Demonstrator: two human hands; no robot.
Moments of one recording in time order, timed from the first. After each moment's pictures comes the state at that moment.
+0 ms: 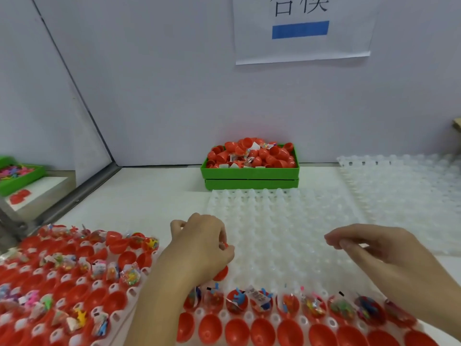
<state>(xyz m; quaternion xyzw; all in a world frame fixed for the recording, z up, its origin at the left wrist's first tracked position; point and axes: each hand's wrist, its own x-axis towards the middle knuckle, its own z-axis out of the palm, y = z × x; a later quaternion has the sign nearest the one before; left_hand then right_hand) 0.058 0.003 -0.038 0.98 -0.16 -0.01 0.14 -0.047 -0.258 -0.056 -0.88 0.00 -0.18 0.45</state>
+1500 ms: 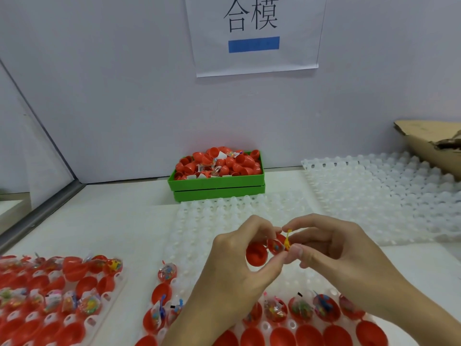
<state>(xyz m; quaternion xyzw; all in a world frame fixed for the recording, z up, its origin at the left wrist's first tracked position) 0.012 -0.074 -0.050 0.76 -0.41 0.08 0.50 -0.057 -0.248 -0.037 -0.77 -0.04 -0.12 0.63</state>
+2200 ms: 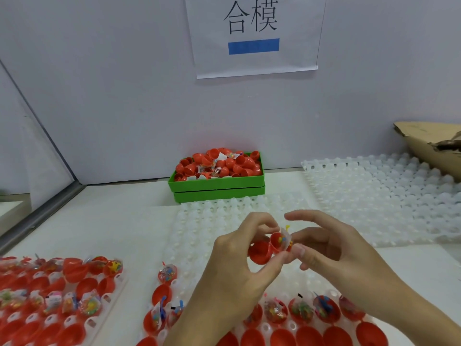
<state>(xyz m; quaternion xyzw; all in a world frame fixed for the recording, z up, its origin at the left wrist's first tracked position) 0.009 -0.075 -0.045 0.76 -0.41 0.08 0.50 -0.057 -0.248 -0.040 -0.76 -0.02 -0.11 0.63</state>
